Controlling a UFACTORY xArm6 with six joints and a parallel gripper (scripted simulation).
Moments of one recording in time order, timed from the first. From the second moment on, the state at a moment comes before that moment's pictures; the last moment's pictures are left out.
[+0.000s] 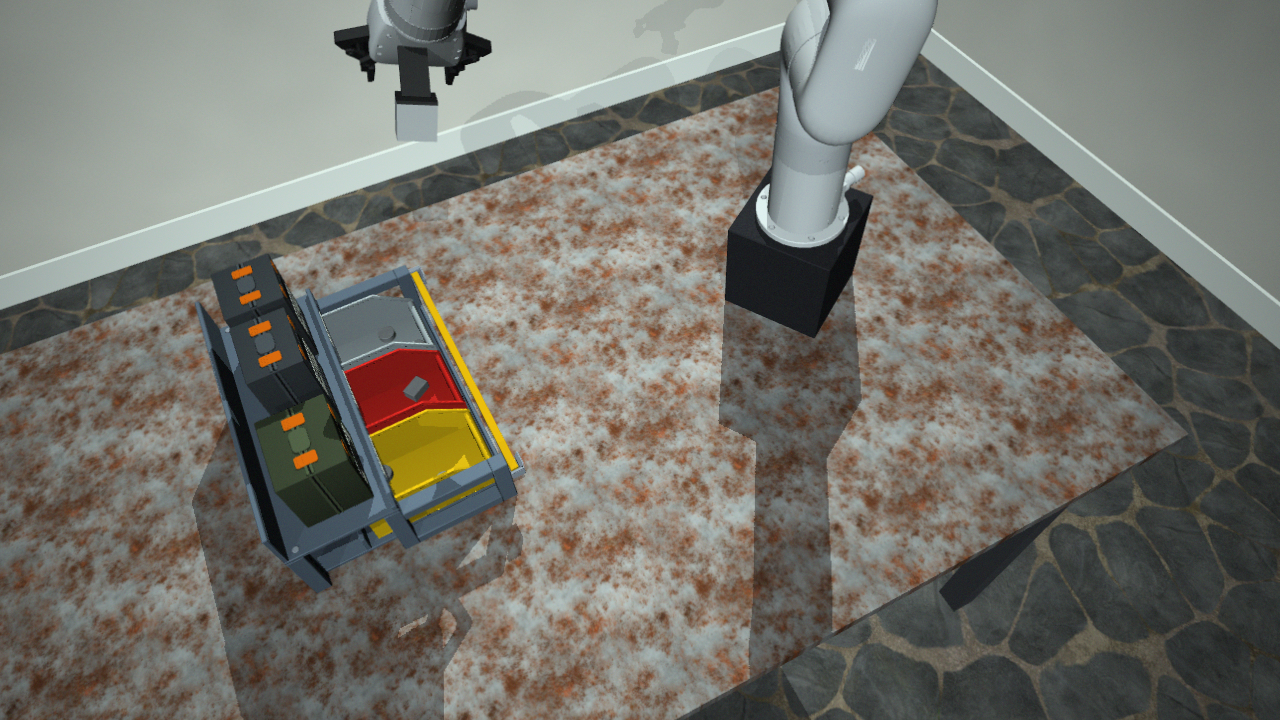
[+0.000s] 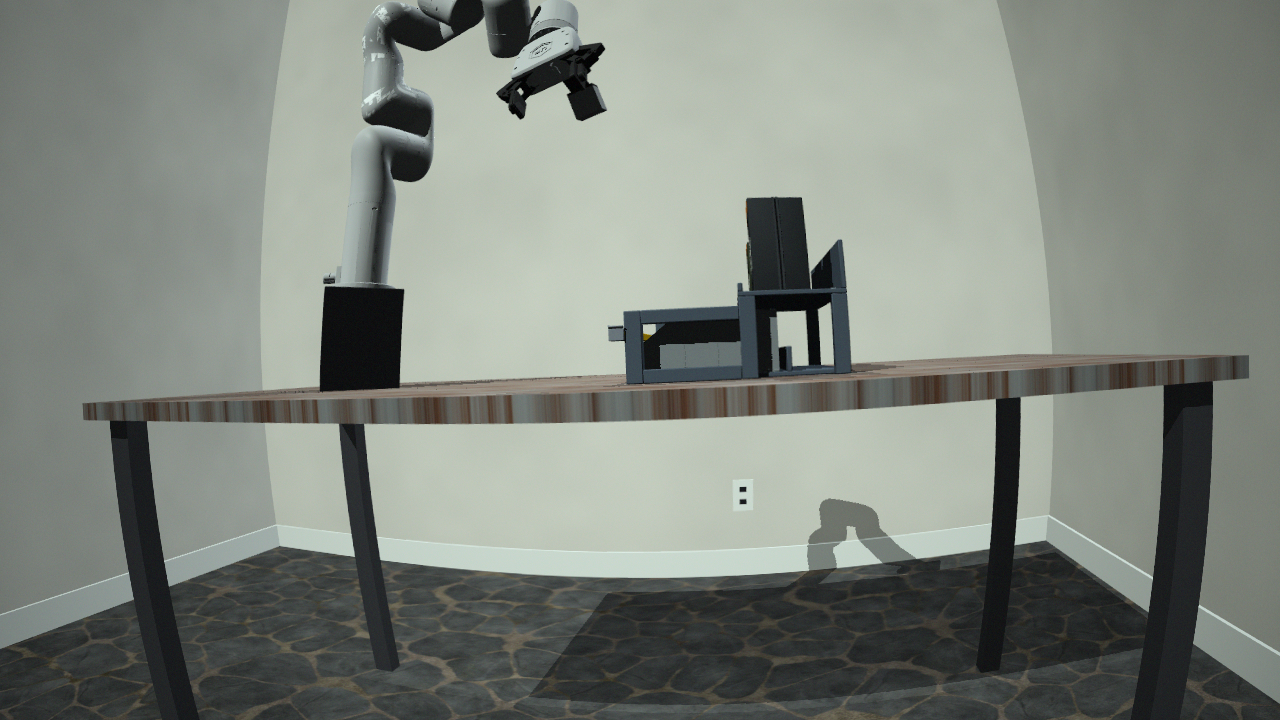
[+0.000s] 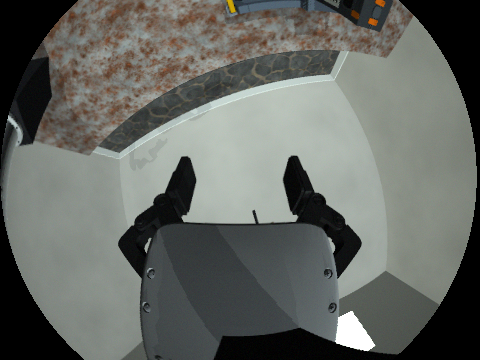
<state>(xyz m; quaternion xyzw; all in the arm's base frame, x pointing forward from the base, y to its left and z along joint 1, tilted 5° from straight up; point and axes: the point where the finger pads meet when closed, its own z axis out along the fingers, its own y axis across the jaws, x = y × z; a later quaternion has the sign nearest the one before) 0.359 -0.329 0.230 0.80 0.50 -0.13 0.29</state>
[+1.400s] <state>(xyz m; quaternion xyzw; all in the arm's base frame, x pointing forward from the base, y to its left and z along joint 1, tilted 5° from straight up) 0.364 -0.243 0.269 0.78 0.59 0.06 0.20</state>
